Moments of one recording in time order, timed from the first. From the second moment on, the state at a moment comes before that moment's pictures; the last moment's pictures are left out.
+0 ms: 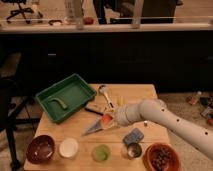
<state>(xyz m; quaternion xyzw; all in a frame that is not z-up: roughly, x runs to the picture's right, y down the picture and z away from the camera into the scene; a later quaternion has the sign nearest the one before) 0.009 0.150 0.717 -0.21 -0.37 0.14 0.89</state>
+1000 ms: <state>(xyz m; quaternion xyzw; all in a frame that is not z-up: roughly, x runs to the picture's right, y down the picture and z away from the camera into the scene) 0.025 0.089 0.742 -0.16 -0.36 0.15 0.90</state>
